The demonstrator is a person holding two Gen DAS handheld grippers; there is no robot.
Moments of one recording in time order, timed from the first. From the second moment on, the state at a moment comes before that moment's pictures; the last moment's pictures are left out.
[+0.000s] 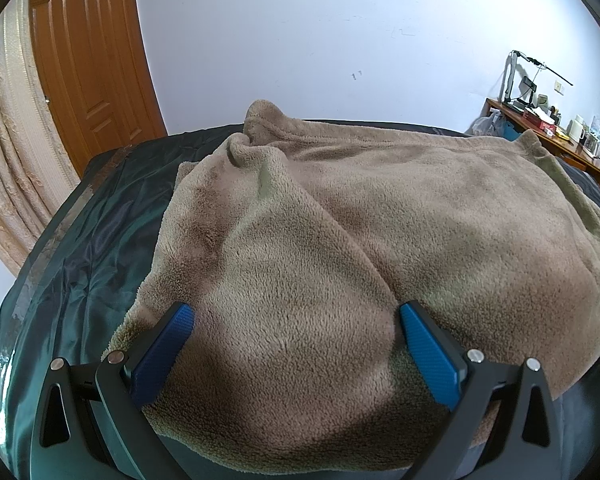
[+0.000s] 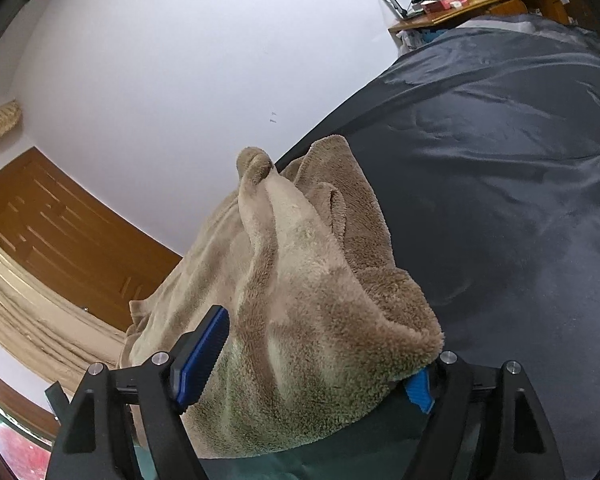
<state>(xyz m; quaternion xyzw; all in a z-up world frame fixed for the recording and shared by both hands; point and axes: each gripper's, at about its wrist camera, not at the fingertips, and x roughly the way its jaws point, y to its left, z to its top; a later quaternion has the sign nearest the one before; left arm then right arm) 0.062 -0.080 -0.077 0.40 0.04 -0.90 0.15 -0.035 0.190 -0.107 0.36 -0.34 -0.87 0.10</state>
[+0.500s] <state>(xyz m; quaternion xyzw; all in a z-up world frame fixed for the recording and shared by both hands) 0.062 -0.080 -0.077 0.40 0.04 -0.90 0.15 -0.032 0.193 -0.102 0.39 -0.36 -0.84 0.10</state>
